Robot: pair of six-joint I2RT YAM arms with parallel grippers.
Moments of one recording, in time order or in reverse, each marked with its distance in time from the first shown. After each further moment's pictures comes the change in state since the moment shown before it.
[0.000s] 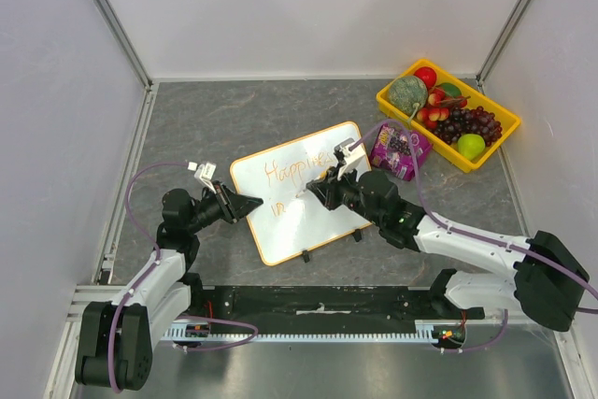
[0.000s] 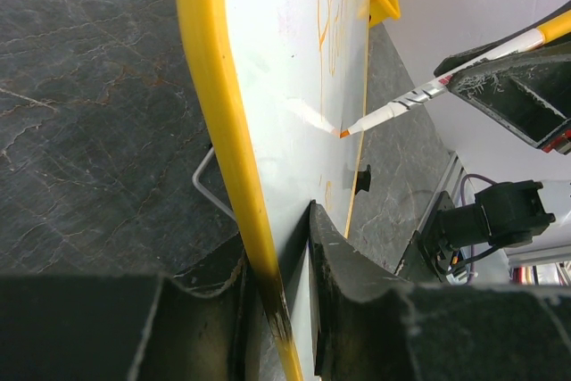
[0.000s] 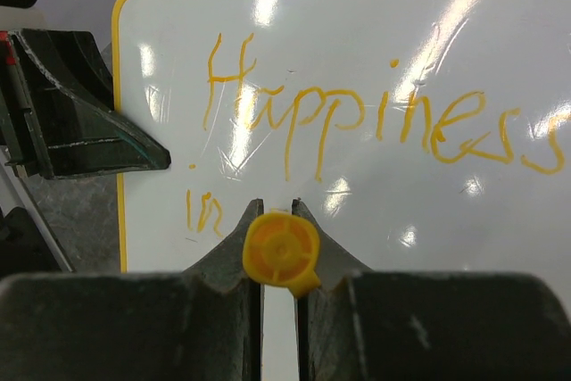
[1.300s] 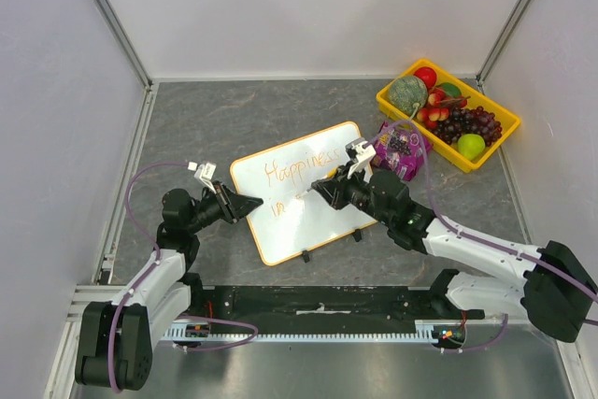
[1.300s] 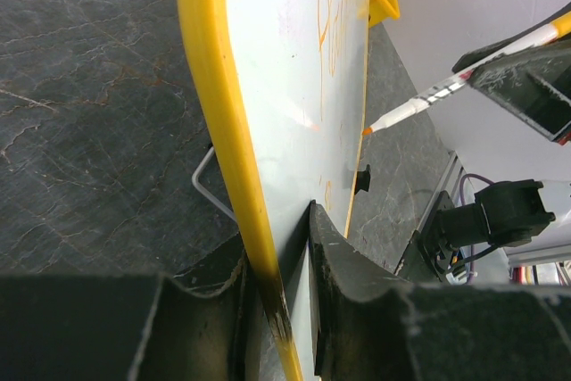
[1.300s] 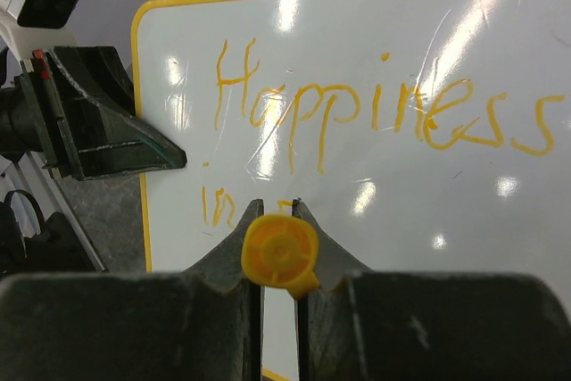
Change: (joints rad) left arm 0.000 0.000 0.000 0.001 0.001 0.000; right arm -0.036 -0.064 -0.042 -0.006 -0.067 0.071
